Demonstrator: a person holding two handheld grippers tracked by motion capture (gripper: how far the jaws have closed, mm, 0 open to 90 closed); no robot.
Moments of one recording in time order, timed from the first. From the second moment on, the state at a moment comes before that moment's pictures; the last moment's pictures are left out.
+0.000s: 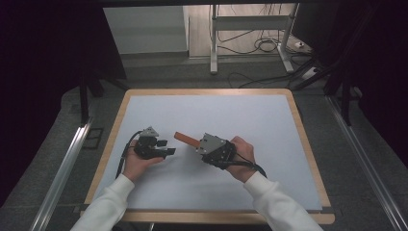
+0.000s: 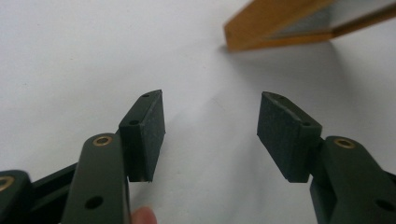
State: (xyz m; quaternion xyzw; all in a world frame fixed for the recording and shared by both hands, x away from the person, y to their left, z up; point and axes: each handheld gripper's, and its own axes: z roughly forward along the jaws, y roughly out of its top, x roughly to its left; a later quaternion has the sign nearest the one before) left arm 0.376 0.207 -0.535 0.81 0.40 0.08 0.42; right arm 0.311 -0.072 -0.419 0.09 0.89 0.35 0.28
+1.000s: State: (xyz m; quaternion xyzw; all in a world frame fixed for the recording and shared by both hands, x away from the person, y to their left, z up) left arm 0.376 0.207 -0.535 0.81 0.39 0.08 0.42; right arm 0.344 -0.098 -0.407 0.17 0.87 0.39 0.26
